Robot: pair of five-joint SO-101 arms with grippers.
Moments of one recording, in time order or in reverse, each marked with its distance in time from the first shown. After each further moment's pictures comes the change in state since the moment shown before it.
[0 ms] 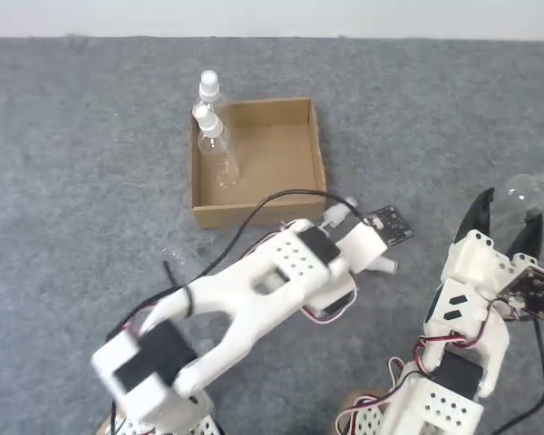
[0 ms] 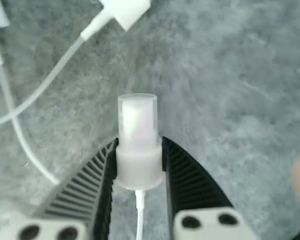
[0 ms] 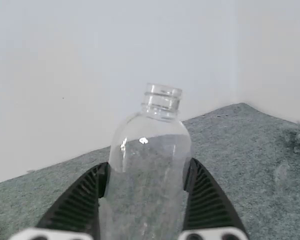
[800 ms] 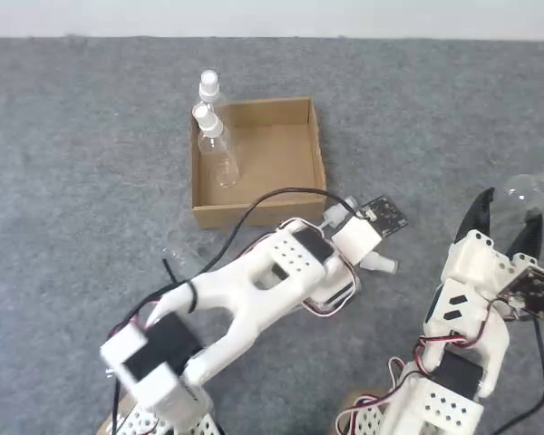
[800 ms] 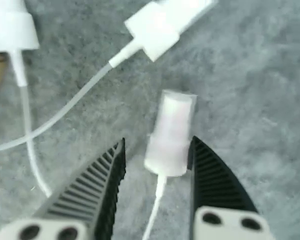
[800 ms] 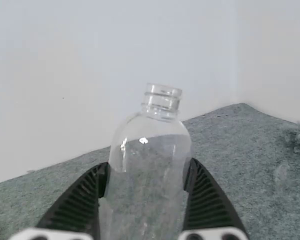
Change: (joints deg) left arm -1.9 5.5 1.4 -10.2 1.5; right arm 0.0 0.0 0.0 0.0 0.0
